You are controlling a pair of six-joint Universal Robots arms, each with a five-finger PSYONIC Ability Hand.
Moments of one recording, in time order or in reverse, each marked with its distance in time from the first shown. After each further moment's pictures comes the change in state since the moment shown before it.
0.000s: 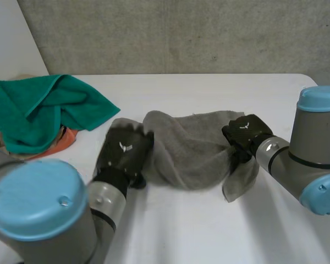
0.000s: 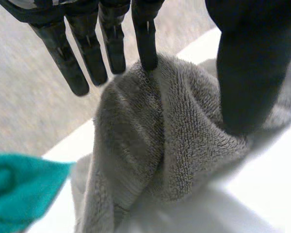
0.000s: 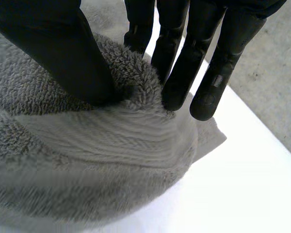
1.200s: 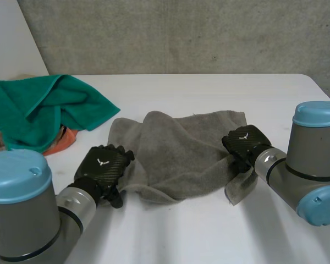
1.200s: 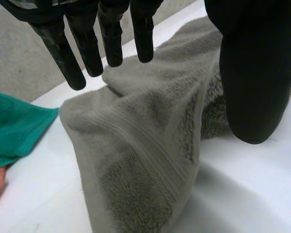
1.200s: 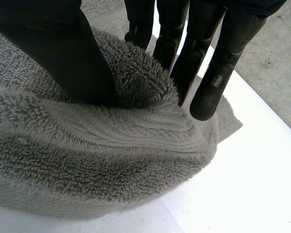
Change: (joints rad) left arm 0.228 0.034 -0.151 -0.081 0.230 -0.021; right arm -0.004 0.019 0.079 -0.071 0.001 0.000; left_hand -0.069 -0.068 -0.076 -0.065 -0.061; right_hand 0.006 0.000 0.000 0.000 0.000
